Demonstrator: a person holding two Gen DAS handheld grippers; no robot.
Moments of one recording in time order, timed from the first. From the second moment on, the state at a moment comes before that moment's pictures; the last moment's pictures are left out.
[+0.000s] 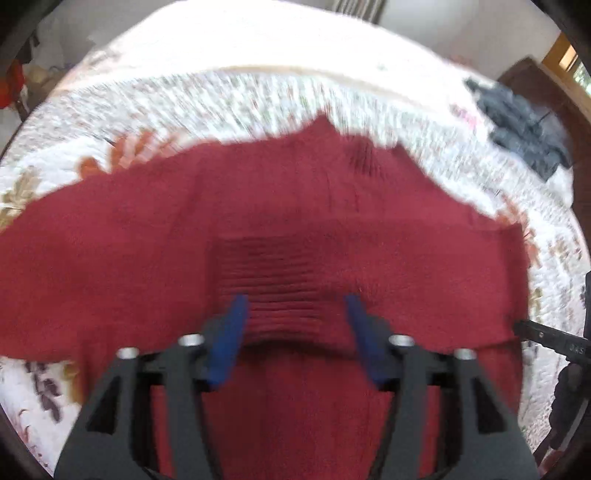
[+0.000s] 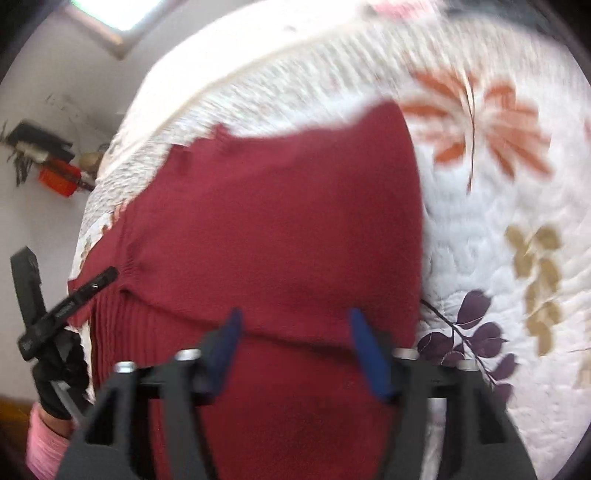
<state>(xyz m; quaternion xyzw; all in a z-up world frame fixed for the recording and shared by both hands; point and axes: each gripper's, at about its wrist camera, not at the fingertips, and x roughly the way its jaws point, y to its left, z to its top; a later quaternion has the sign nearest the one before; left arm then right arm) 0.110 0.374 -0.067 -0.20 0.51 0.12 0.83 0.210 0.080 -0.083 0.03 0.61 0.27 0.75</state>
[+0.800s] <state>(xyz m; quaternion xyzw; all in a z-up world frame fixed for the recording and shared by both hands) -0.194 0.688 -0.077 -0.46 0.35 0.40 0.71 0.102 0.207 -0.095 -0.05 0.61 0.37 0.70</state>
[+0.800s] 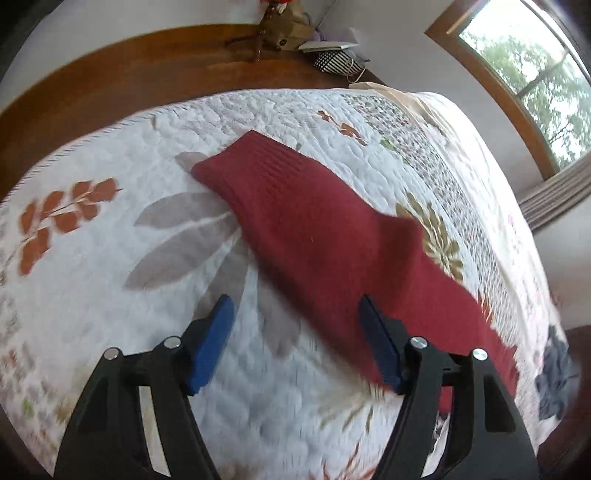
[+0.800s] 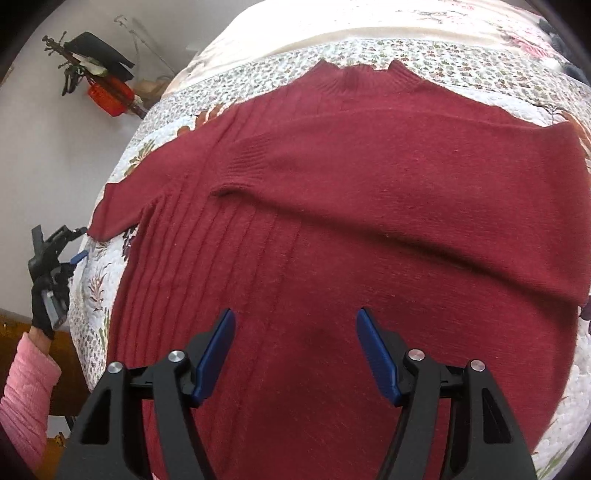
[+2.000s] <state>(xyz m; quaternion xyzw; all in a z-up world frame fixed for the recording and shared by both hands) -0.025 0.579 0.000 -0.31 0.29 0.22 0.88 0.104 0.185 -0.091 -0.07 0.61 0.34 0.71</state>
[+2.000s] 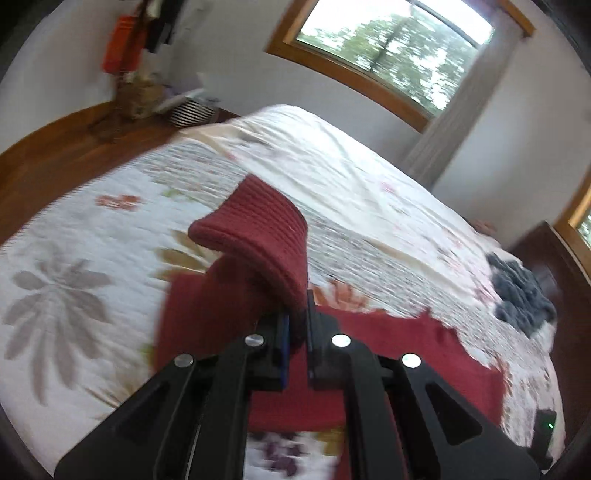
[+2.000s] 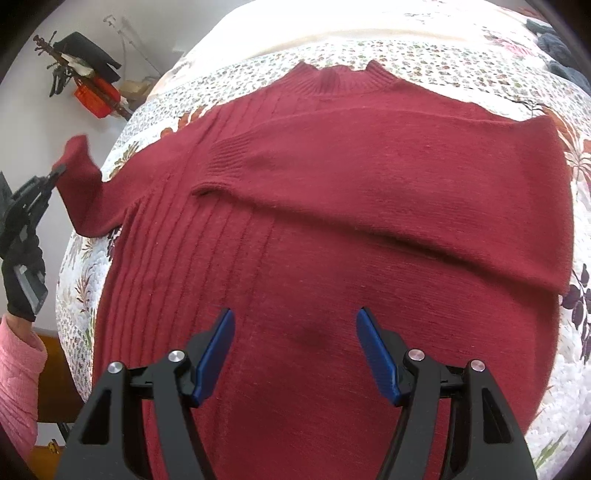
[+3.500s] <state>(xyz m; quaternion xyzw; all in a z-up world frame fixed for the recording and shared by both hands) 0.007 0.564 -0.112 -0.29 0.48 0.16 0.81 0.121 0.268 -0.067 -0.06 0.60 0.40 0.69</state>
